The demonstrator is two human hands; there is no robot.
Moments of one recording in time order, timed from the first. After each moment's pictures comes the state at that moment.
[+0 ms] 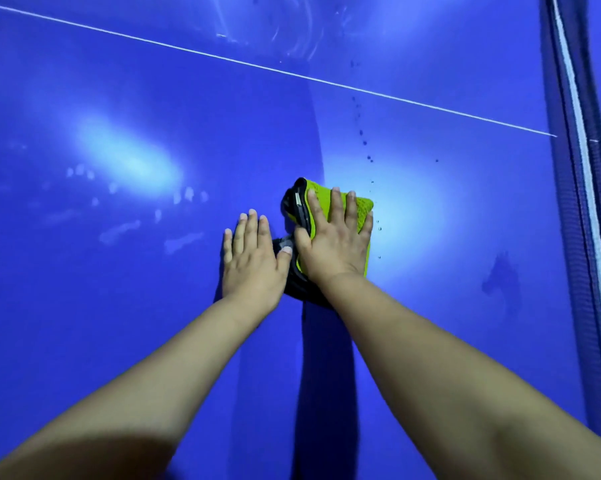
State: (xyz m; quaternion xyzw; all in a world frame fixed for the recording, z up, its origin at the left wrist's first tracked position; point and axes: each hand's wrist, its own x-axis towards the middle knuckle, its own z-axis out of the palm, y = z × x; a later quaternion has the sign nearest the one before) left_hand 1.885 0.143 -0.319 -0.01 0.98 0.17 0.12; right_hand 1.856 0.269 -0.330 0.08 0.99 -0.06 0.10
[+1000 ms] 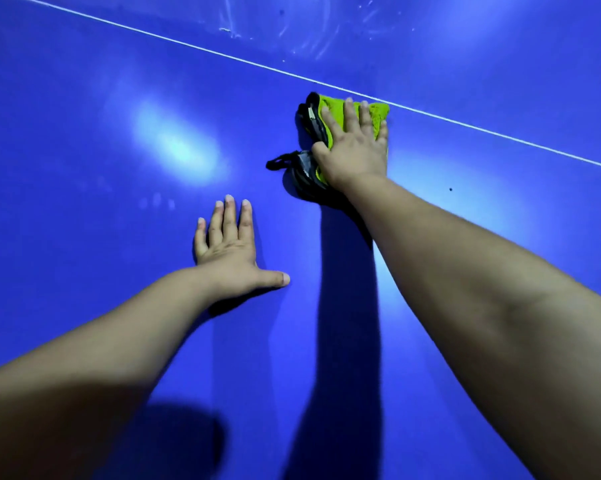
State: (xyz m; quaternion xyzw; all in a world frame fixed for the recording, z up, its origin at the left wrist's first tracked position) left_hand 1.818 0.180 -0.323 -0.07 0.96 0.07 0.27; right_hand 1.659 0.345 -0.338 -0.05 0.99 -0.09 0.08
